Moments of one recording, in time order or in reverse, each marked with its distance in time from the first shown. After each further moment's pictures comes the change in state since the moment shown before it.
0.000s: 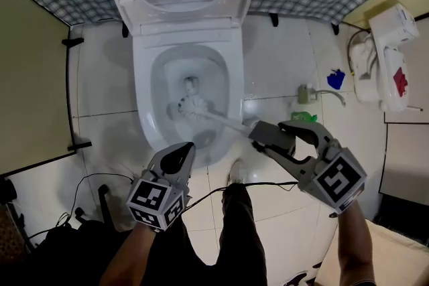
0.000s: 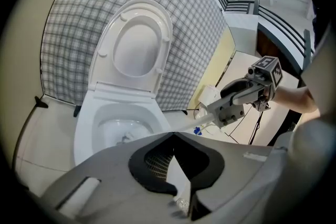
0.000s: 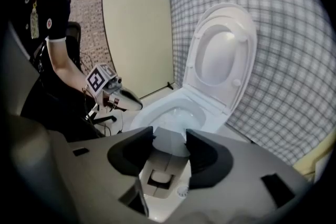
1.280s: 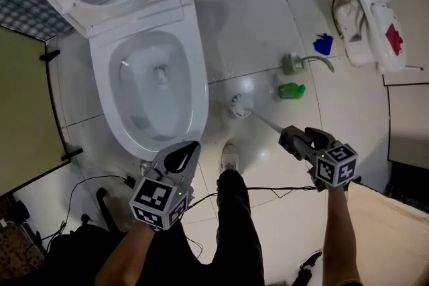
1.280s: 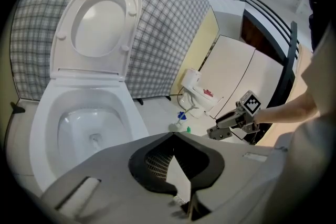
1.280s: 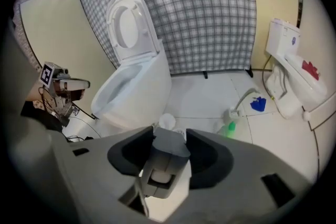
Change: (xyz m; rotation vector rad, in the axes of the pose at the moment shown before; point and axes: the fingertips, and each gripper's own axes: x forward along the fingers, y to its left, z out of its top) left arm 0.059 -0.089 -0.051 0.120 0.149 -0.148; right arm -0.064 -0.045 -0.318 0.710 0.138 -0.333
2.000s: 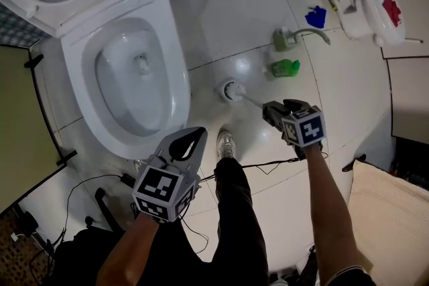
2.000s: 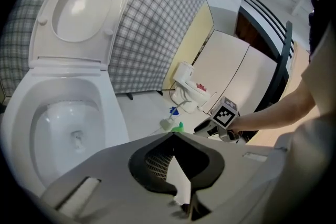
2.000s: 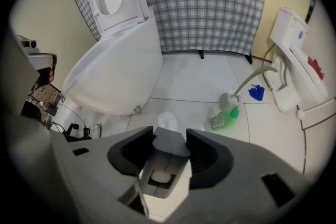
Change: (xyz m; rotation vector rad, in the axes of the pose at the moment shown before) left arm 0.058 -0.029 -0.021 0.026 0.048 -0.081; right arm 0.107 -0.029 -0.049 -0.019 0.216 -0.101
